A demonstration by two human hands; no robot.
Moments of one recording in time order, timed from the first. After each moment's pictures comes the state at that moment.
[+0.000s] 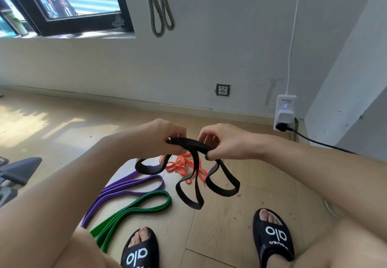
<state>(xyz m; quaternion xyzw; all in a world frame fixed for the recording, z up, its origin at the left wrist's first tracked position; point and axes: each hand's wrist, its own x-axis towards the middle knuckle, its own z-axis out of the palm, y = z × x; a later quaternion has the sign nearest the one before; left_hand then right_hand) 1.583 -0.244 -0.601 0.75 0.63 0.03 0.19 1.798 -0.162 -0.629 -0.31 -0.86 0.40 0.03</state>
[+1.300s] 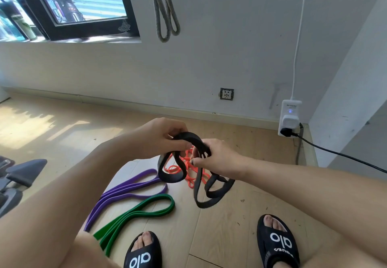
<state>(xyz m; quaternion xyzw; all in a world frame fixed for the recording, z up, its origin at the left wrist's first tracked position) 1.583 -0.257 -0.583 0.69 0.64 0.17 0.30 1.767 -0.186 -0.665 -0.38 -0.82 0.41 0.12</state>
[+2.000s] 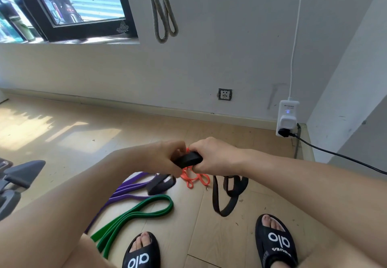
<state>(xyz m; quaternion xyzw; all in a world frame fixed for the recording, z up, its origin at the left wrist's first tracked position) 1.589 -0.255 -0.616 0.68 0.67 -0.02 0.30 1.763 -0.187 -0.639 -0.29 -0.91 0.29 0.01</state>
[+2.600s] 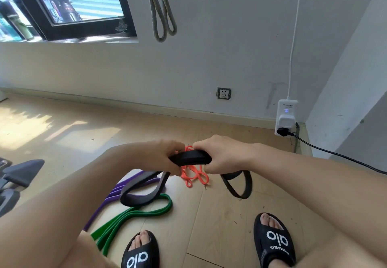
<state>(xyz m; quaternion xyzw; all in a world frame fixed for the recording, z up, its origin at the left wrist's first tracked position) 1.586 -0.251 -0.616 0.69 0.65 -0.02 0.33 1.782 -0.175 -0.635 -0.28 -0.93 0.25 -0.04</state>
